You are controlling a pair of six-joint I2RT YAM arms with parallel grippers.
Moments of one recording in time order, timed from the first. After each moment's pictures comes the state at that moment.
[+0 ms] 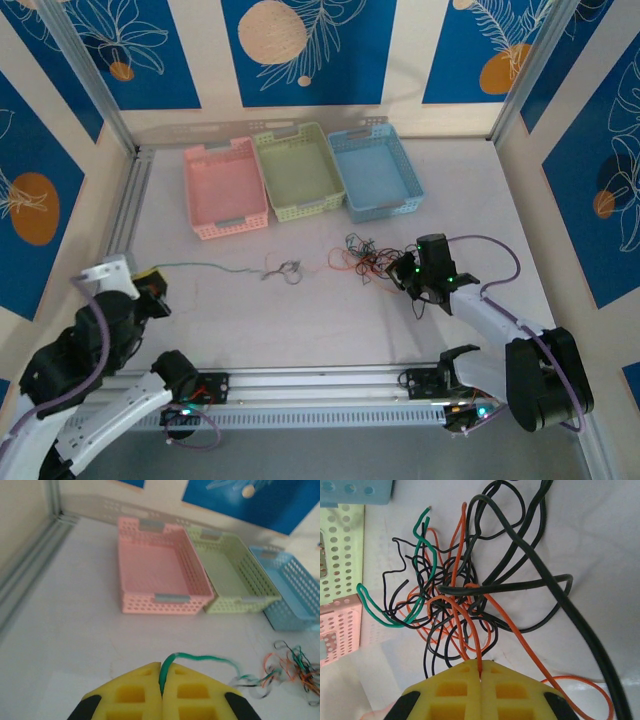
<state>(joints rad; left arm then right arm) -0.73 0.31 0.98 -1.13 -0.64 -0.60 0.26 1.11 0.43 -0.18 -0.28 1.12</state>
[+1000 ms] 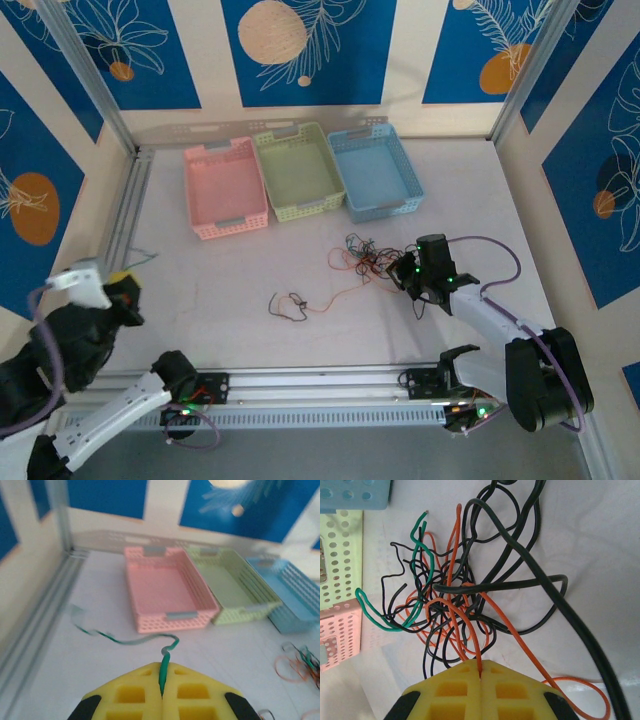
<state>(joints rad) -0.80 0.33 1.11 -1.19 -0.65 -0.45 0.26 1.12 0.43 -0.18 -0.27 1.14</state>
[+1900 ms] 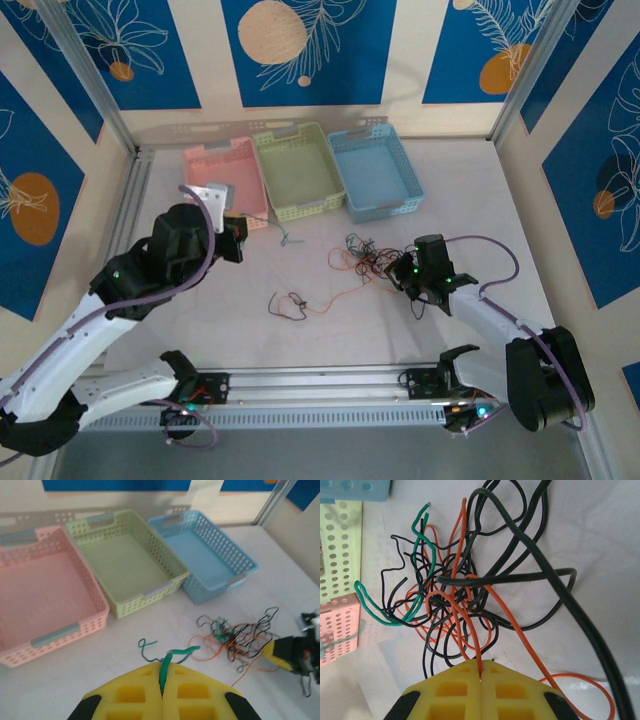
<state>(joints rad) -0.80 0.94 1.27 -0.78 -0.29 -0.38 0.29 1.12 0.43 -0.17 -0.26 1.13</state>
